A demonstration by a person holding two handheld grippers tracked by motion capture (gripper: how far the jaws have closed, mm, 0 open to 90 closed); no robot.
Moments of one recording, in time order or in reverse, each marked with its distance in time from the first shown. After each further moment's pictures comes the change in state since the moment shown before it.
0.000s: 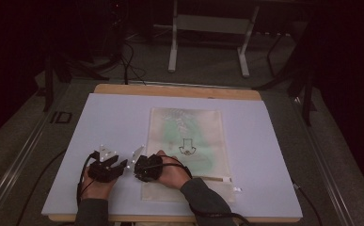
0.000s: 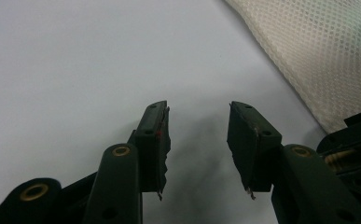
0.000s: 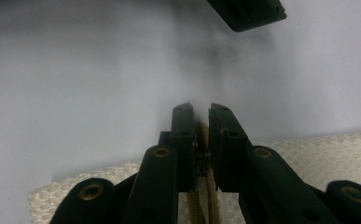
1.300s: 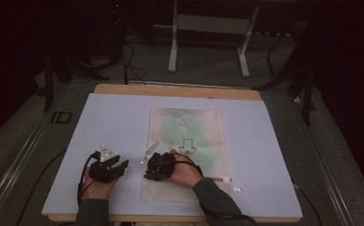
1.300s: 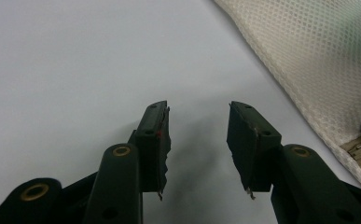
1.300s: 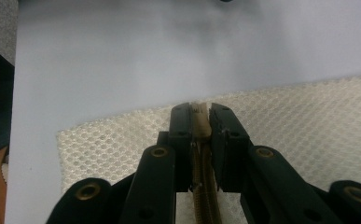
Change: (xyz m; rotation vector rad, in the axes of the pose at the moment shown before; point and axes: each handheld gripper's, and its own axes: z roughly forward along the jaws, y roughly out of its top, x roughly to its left) left arm -0.003 0.001 0.000 -0.001 -0.027 0.007; right arm -0.013 -0.028 -0.020 -0.037 0.081 0.068
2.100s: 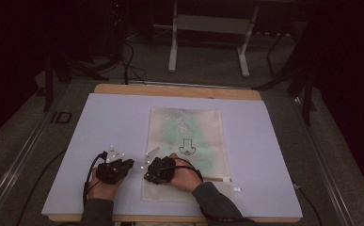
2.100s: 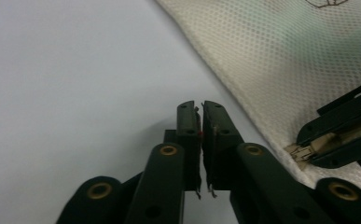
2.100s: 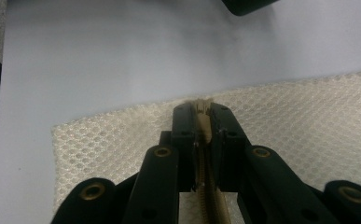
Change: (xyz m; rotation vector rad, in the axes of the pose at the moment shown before) left arm -0.018 0.007 0.004 -0.002 -0.116 0.051; right arm 0.011 -0.008 0.005 -0.022 -0.055 -0.032
